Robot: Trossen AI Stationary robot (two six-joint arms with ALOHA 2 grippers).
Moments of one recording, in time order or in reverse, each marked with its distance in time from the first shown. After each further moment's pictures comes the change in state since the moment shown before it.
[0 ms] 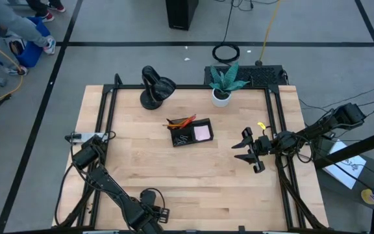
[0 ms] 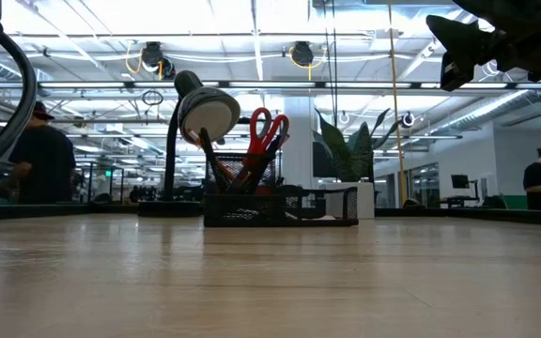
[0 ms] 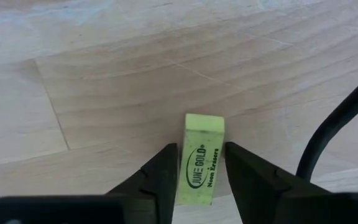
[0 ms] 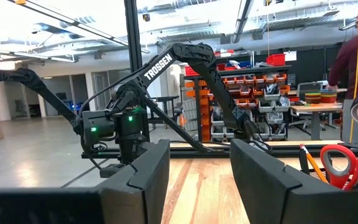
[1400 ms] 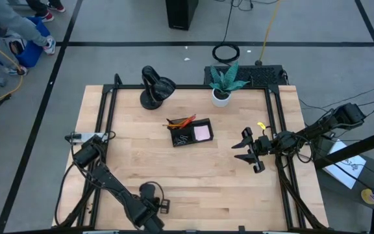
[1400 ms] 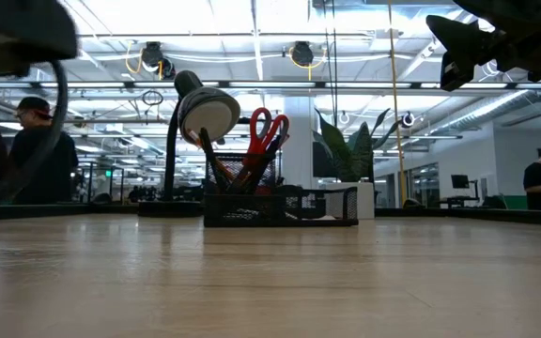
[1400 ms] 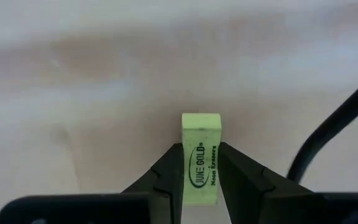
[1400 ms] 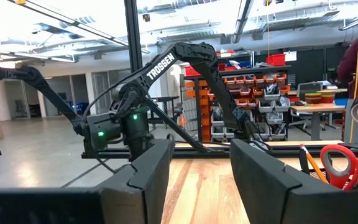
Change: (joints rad) left arm 0.031 -0.016 -0.005 -0.097 -0.112 -0.036; right arm 0.000 0.000 0.000 0.000 0.000 0.000
